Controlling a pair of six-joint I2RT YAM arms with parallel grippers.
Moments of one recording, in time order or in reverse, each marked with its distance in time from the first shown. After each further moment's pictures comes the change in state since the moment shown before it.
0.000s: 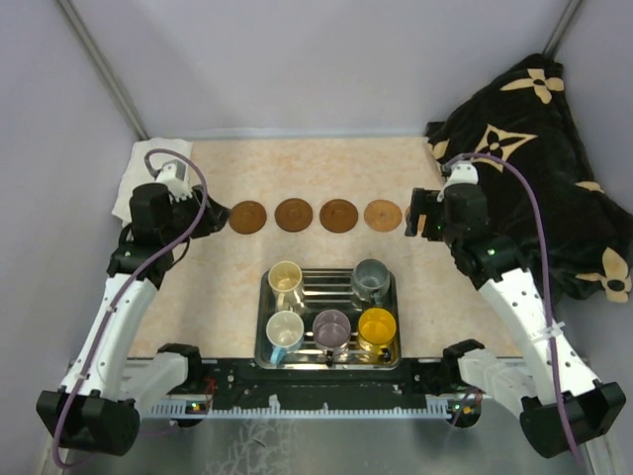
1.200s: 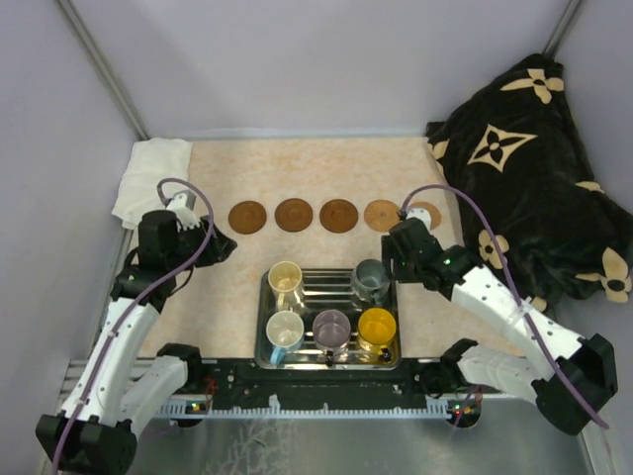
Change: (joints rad) left arm -0.023 -0.163 -0.189 -0.097 0.054 0.010; right arm 0.325 0.045 -0.187 -0.159 0.095 0.248
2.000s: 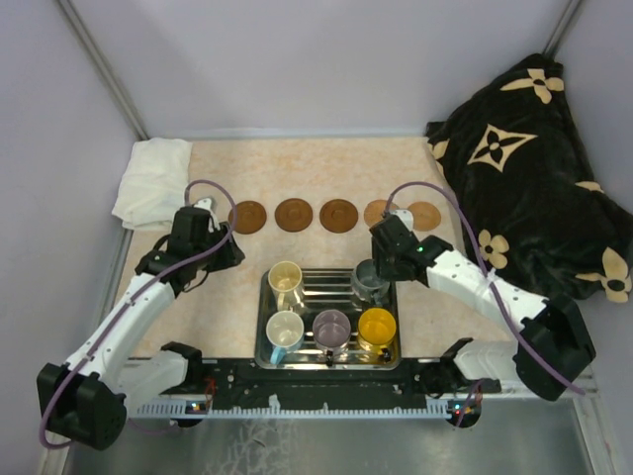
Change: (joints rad) left arm -0.159 0.197 -0.001 -0.047 -0.238 -0.082; right arm 0.031 0.212 0.016 0.070 0.008 0.053
